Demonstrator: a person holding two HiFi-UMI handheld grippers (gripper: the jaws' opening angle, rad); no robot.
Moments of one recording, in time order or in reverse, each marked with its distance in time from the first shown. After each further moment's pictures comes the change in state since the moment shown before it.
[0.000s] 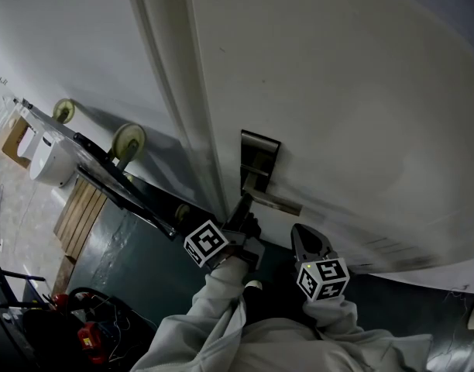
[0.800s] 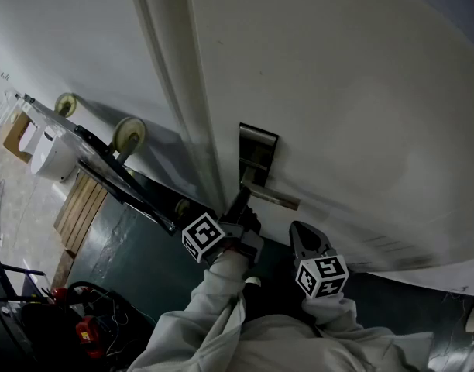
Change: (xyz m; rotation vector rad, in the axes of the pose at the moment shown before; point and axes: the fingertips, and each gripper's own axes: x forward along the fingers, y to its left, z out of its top) left arm -0.003 0.001 0.000 -0.087 -0.037 0.045; right arm -0.004 0.001 -0.003 0.003 0.009 0.024
